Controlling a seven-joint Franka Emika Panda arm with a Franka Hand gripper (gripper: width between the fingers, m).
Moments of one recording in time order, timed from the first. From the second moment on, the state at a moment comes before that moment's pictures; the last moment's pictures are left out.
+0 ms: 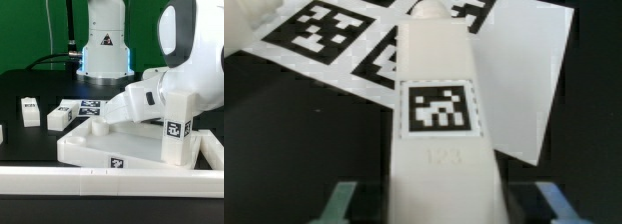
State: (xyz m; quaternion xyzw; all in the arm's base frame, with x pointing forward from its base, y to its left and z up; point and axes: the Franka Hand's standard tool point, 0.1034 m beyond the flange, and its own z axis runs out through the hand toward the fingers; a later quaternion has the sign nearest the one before) arm 0.419 0.050 0.011 0.86 0.18 -0.47 0.07
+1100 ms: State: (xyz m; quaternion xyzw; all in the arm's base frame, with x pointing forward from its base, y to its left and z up) arm 0.445 0.010 0.101 0.86 0.17 -0.48 0.04
